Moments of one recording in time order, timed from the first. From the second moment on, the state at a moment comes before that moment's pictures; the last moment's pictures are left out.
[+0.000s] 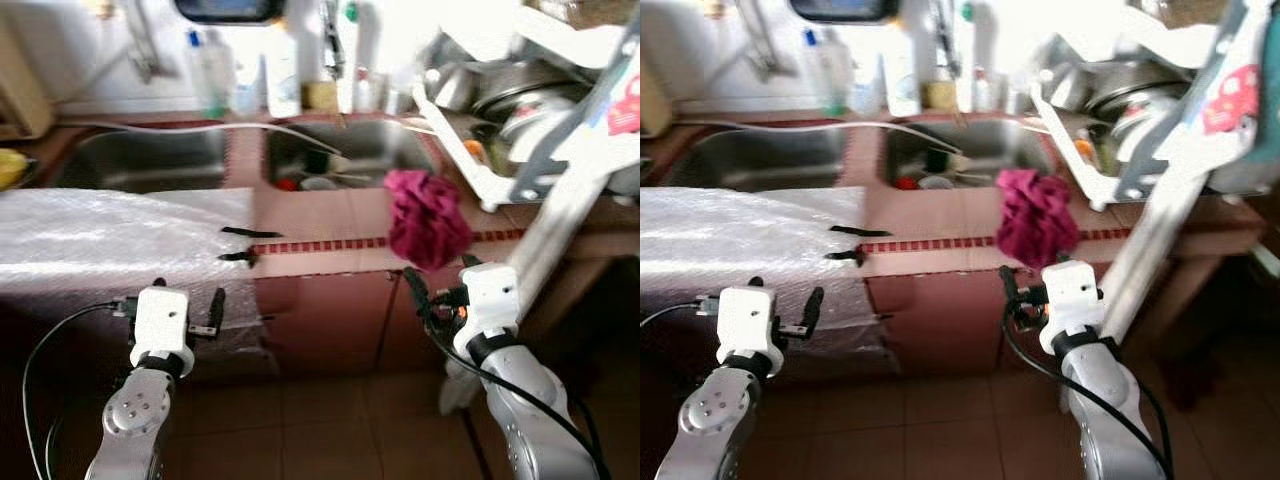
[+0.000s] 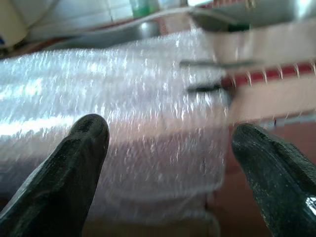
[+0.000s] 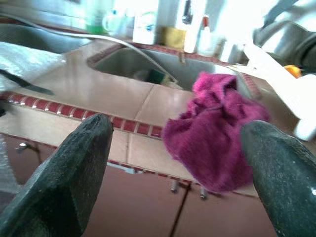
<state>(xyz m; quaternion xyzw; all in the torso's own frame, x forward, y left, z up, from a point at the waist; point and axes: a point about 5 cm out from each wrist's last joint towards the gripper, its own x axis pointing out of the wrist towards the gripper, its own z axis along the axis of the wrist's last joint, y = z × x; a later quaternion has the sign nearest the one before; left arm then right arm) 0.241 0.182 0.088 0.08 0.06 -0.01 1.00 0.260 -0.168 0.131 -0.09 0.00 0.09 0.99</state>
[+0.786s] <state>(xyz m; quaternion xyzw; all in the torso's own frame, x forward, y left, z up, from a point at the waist) 0.265 0.184 0.093 0.04 0.05 -0.01 1.00 0.266 -0.160 0.130 -0.05 0.00 0.09 0.99</state>
